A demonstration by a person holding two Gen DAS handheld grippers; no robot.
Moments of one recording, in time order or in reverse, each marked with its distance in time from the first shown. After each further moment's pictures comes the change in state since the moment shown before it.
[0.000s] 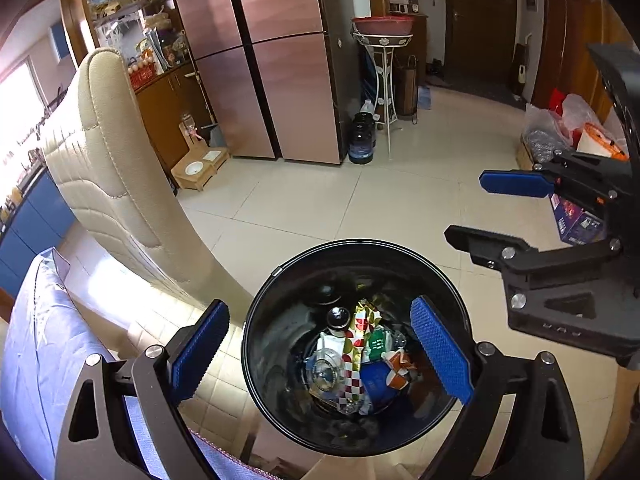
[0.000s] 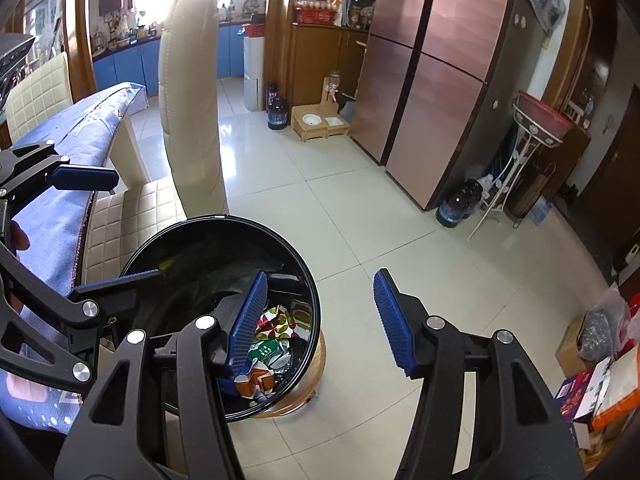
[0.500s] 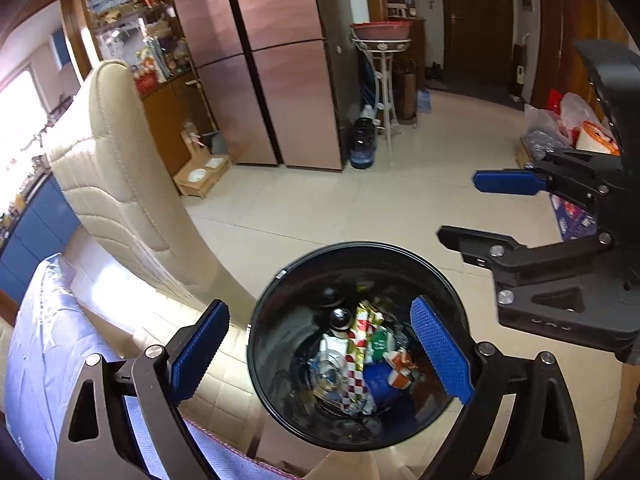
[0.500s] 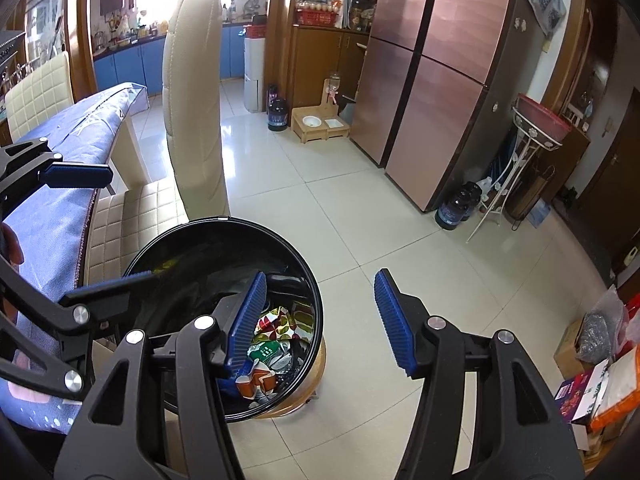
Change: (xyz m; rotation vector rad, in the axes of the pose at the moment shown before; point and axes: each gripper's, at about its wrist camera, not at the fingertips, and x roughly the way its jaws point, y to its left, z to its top) left arm -0.009 -0.001 -0.003 0.021 -0.017 0.004; right arm -0.002 0.000 0.002 0.001 -0.003 0.001
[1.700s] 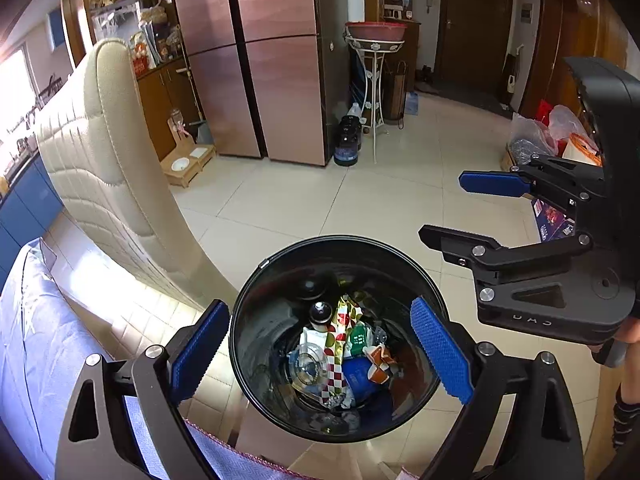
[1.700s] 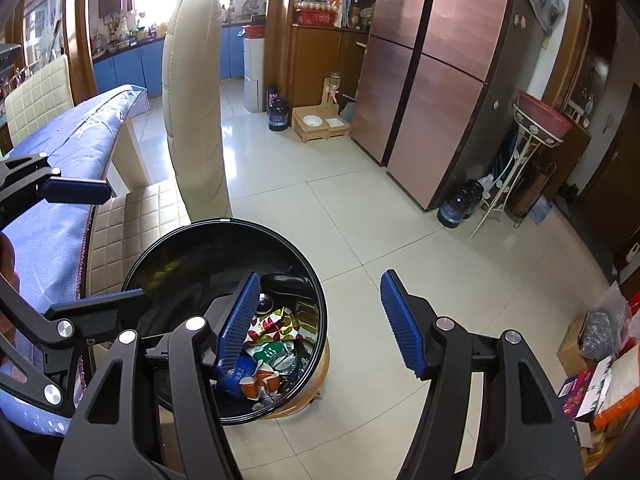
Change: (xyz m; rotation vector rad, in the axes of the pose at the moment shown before) left arm -0.003 0.008 -0.003 -0.046 0.018 -0.066; right arm 0.000 0.001 0.000 0.019 0.001 0.012
